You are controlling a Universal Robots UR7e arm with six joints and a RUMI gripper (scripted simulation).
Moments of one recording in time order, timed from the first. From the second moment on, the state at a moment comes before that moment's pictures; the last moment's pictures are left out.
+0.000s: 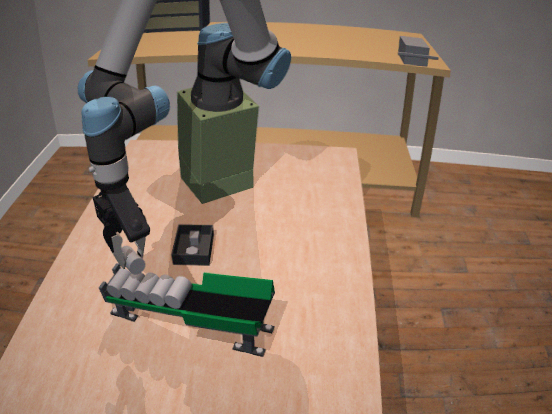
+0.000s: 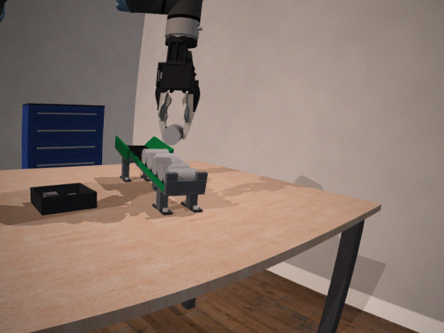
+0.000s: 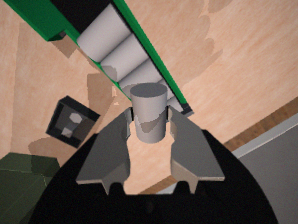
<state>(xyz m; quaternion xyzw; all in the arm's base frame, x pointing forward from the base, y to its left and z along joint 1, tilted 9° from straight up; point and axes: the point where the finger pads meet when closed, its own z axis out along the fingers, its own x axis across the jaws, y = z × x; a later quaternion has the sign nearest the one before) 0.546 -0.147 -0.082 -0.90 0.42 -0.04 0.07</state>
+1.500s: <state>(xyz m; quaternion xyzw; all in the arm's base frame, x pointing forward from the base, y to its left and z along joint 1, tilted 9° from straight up) 0.548 -0.150 -0.083 -0.69 0.72 -0.02 0.08</state>
